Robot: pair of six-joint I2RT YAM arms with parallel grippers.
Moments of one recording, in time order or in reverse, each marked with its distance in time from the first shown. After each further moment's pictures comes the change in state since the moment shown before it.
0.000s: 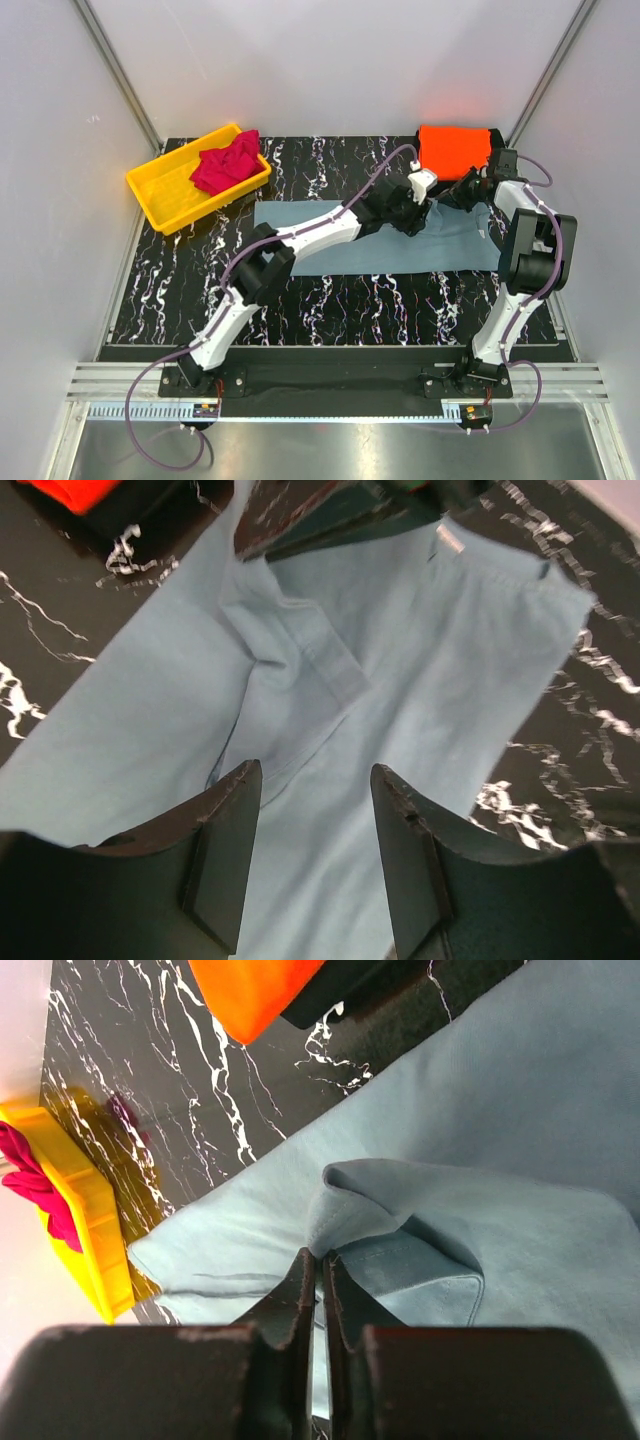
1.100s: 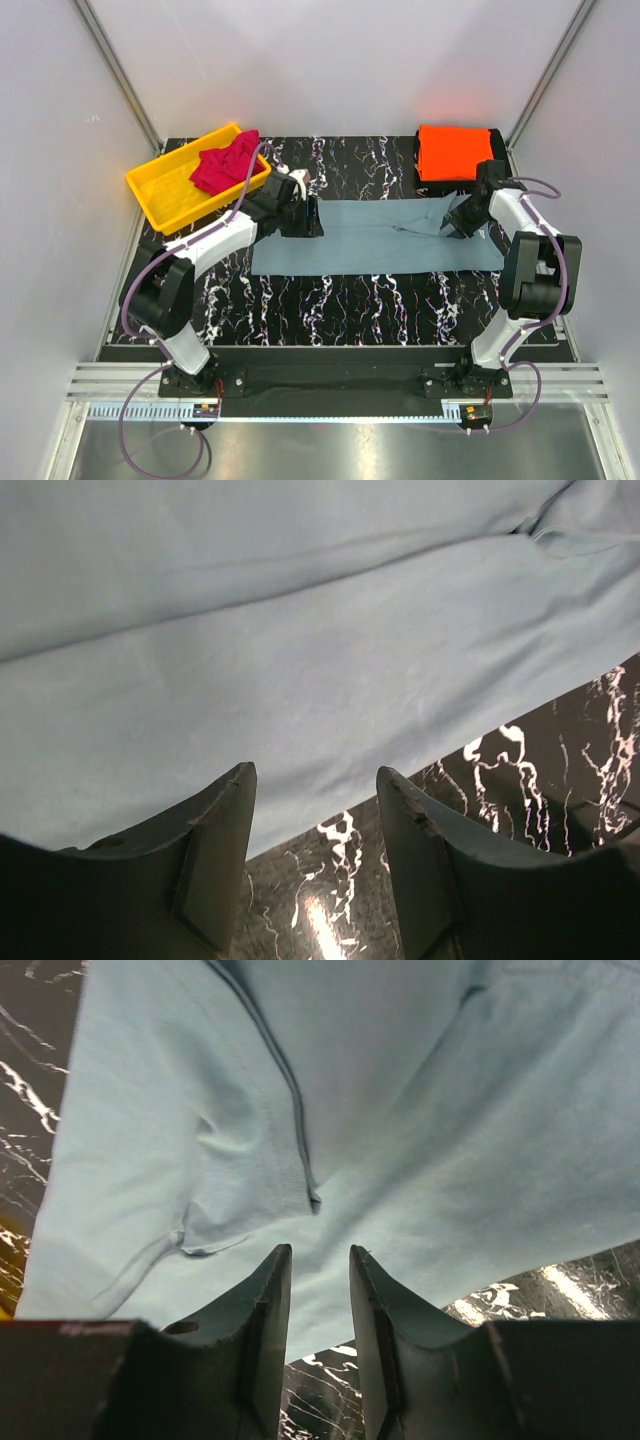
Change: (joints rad) left arm 0.369 -0.663 -0.816 -0.132 0.063 -0.301; right arm 0.081 -0.206 -0.117 -0.353 0.380 0.127
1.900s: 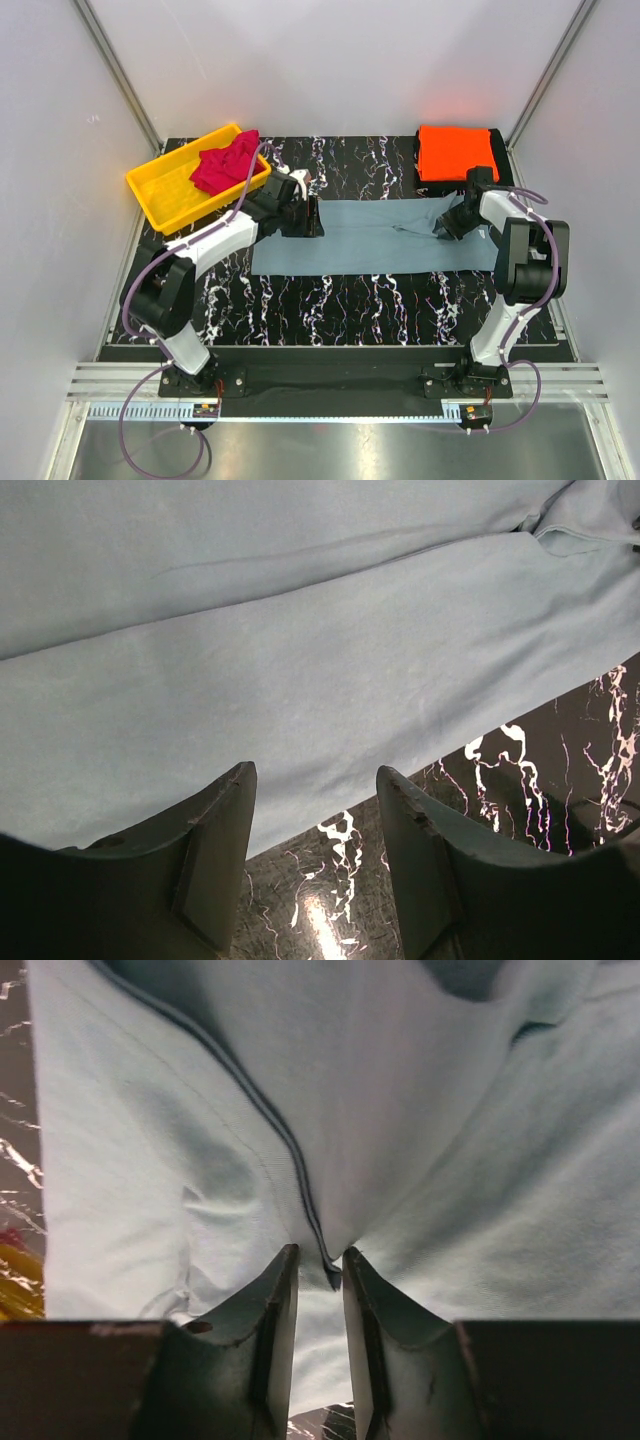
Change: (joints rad) left arm 0.002 0.003 -0.004 0.001 0.000 -0.002; right arm 0.020 0.116 -0.034 0.112 -0.011 0.120
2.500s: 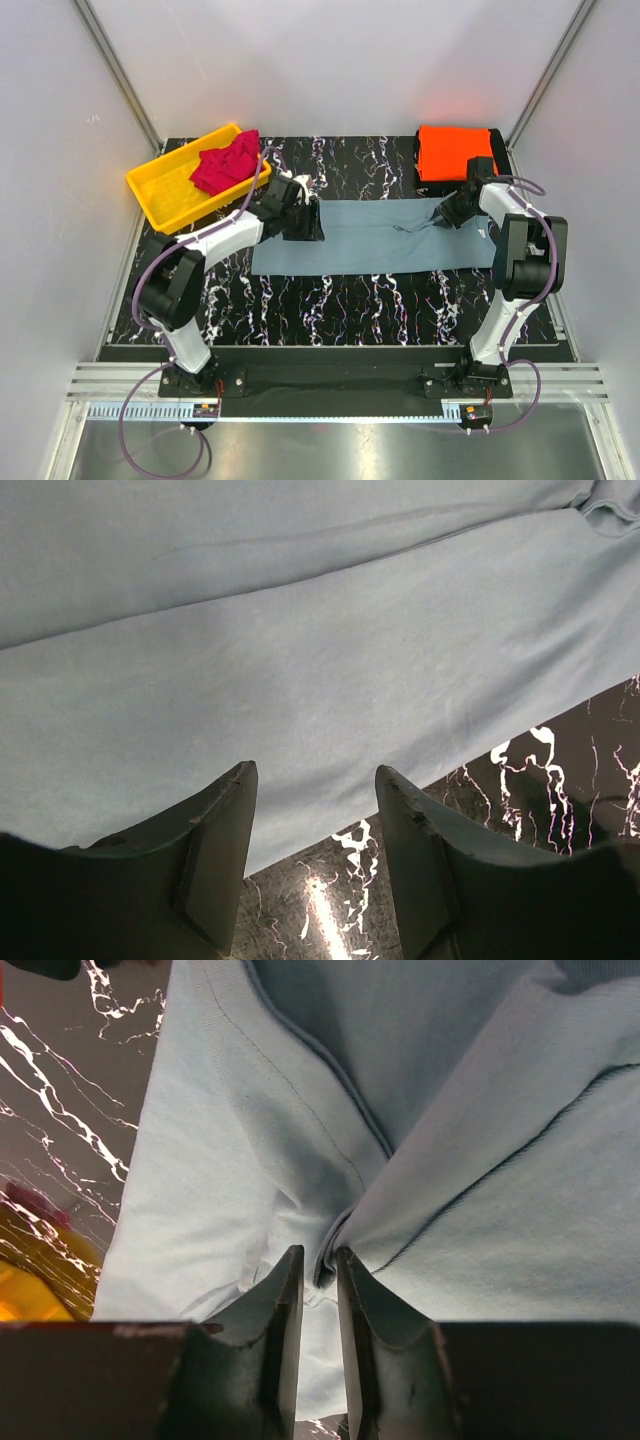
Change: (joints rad) left arm 0.000 0.061 0.000 0.011 0.000 -0.001; right arm 0.006 0.040 0.094 0.025 -0.052 -0.001
